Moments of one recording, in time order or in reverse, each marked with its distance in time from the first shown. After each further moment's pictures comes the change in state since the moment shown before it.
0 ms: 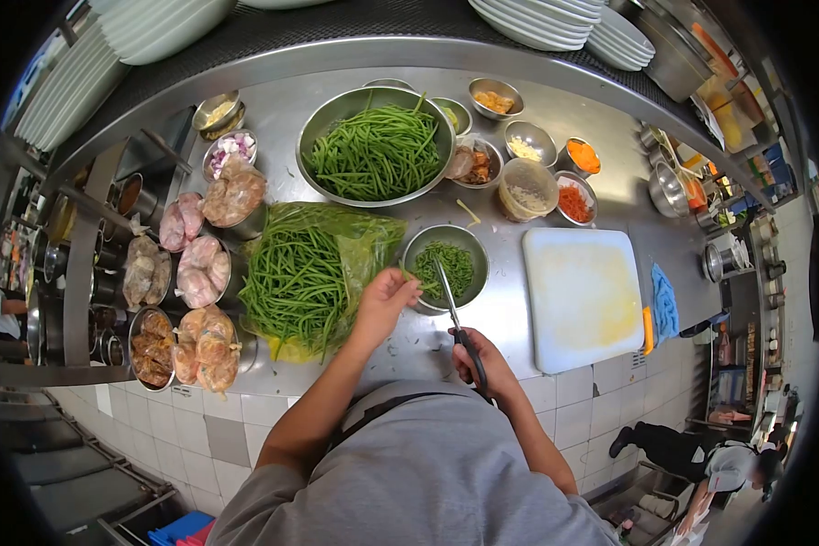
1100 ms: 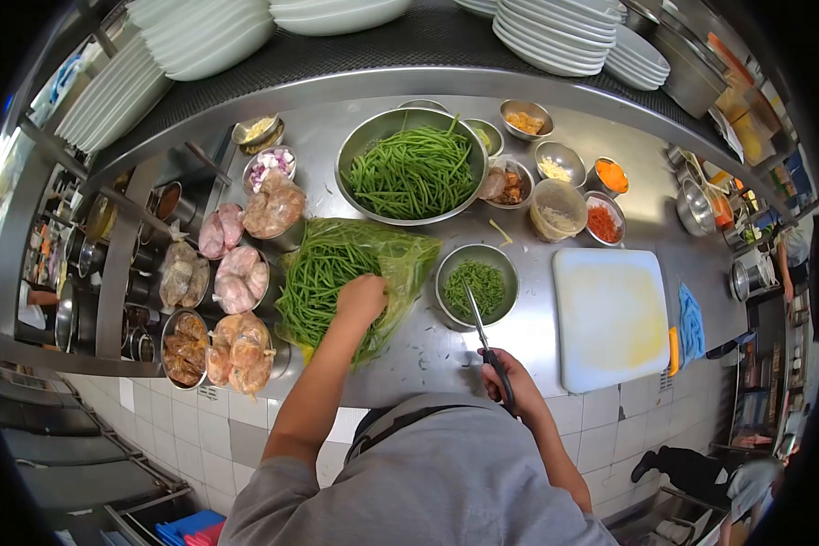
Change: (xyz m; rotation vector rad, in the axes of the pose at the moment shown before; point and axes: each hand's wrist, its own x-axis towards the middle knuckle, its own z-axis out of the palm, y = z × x) left_hand 0.029 0.054 -0.093 1.604 -0.014 -0.151; right_hand -0.007 -0.003 0.001 0.081 0.030 0.057
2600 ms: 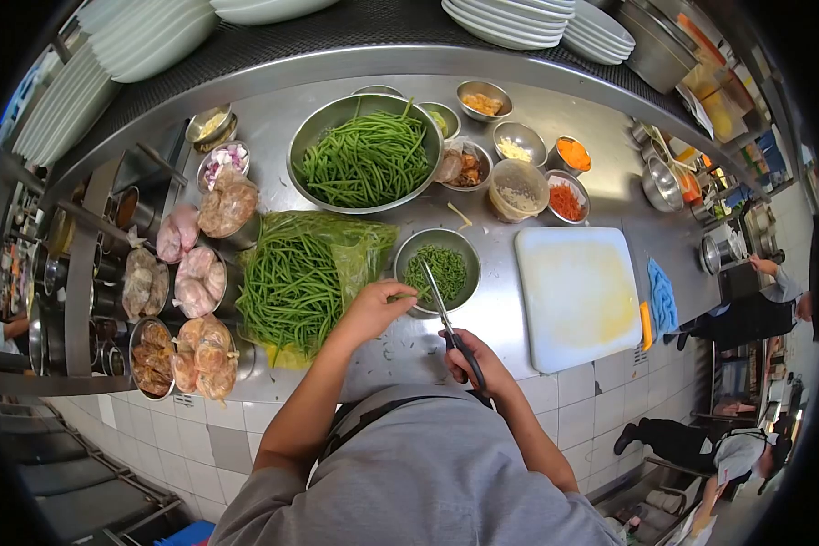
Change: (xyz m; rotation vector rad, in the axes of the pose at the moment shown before) left_hand -0.035 0.088 0.002 -0.922 -0.164 0.261; right_hand 0.006 -0.003 -0.006 -0.058 -0.143 -0.124
